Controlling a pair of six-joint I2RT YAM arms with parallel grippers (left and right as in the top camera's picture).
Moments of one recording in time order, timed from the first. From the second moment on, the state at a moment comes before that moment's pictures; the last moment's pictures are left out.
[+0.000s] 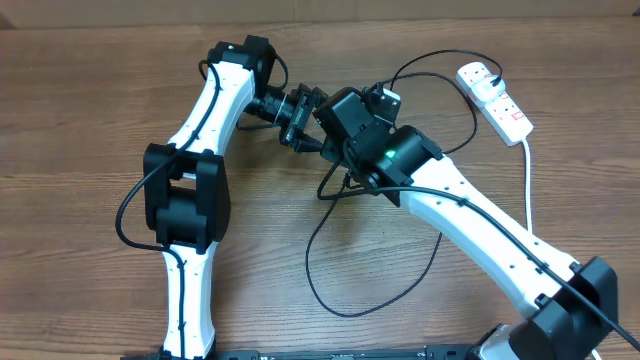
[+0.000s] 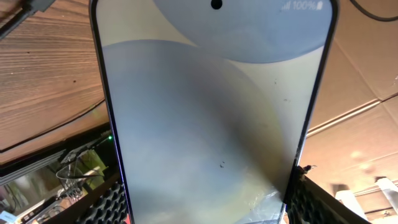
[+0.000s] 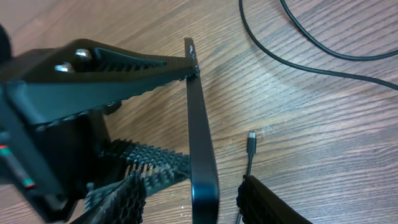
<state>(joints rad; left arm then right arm) -0.22 2.35 2.05 -1.35 1.19 -0.79 0.70 1.69 1.51 -0.85 0.28 1.04</state>
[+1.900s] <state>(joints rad) -0.22 2.35 2.05 -1.31 1.19 -0.78 0.70 1.71 1.51 -0.82 0.31 1.05</state>
